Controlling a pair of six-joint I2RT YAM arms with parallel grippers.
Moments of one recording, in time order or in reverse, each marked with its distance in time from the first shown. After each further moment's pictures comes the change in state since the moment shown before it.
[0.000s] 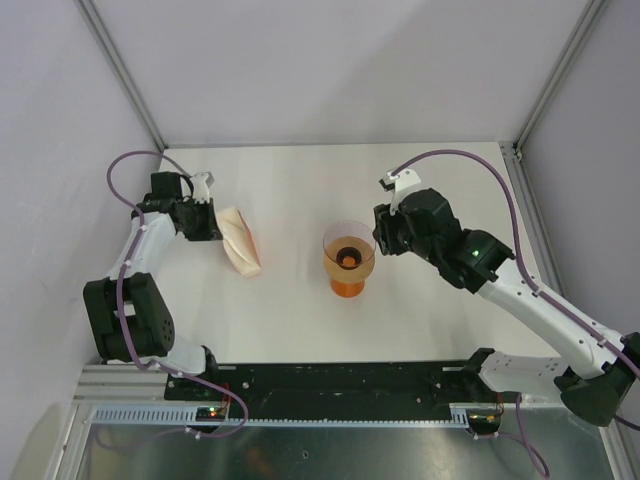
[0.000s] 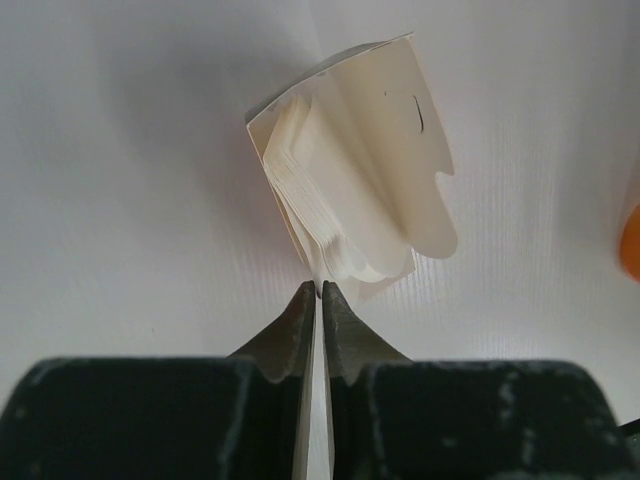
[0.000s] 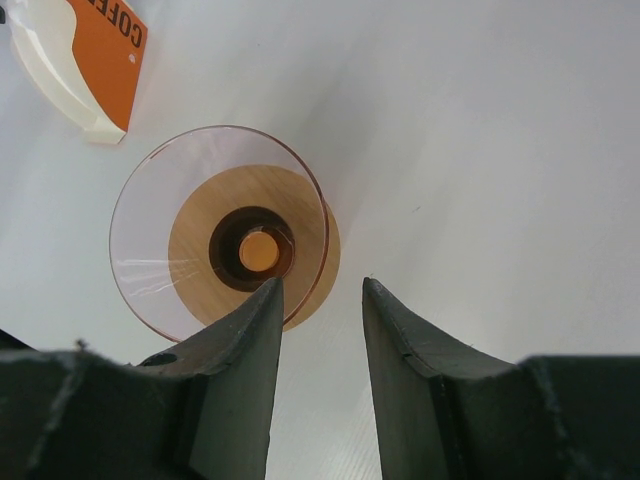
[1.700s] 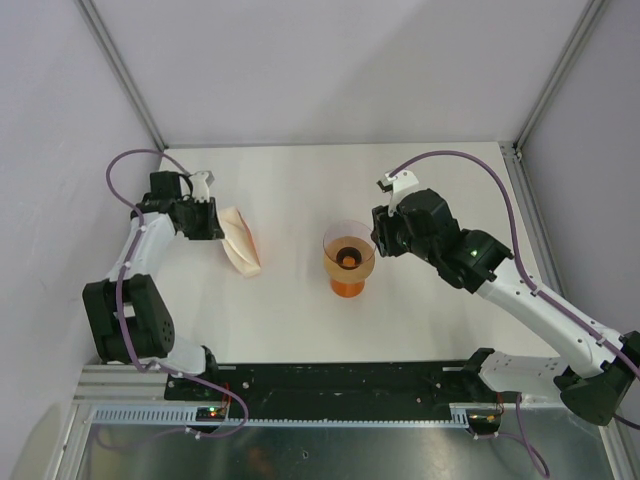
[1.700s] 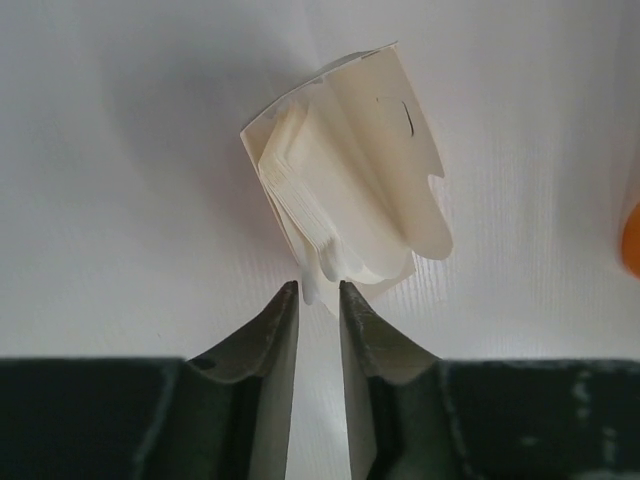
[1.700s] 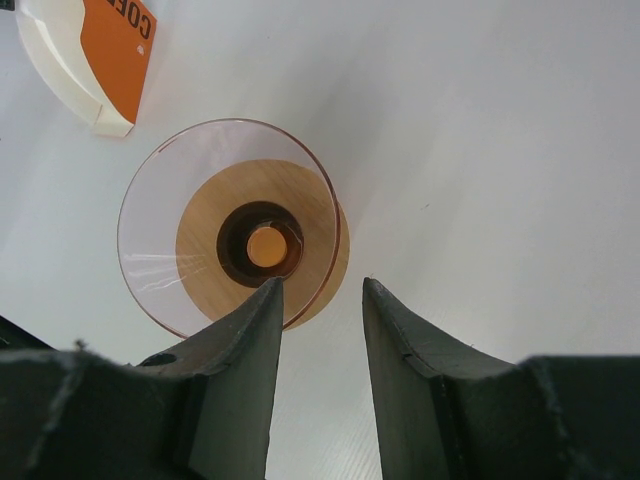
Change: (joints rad) left arm 0.002 -0.013 0.000 0.005 0.011 0.019; right arm 0.004 0.008 -0.003 -0.001 -0.019 0.003
